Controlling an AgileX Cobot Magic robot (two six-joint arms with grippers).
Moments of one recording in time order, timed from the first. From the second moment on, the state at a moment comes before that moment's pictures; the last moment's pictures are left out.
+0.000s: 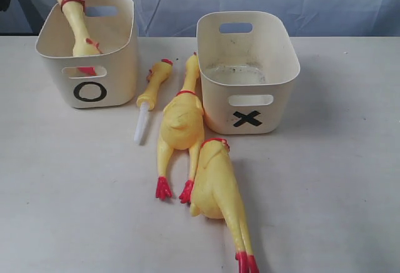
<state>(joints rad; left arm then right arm) -0.17 1.73 -1.20 -0.14 -0.41 0.09 0.04 0.00 0.00 0.04 0.37 0.02</state>
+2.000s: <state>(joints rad) -0.85 1.85 -0.99 -0.56 0.47 -0.01 0.04 0.00 0.00 0.04 0.37 0.02</state>
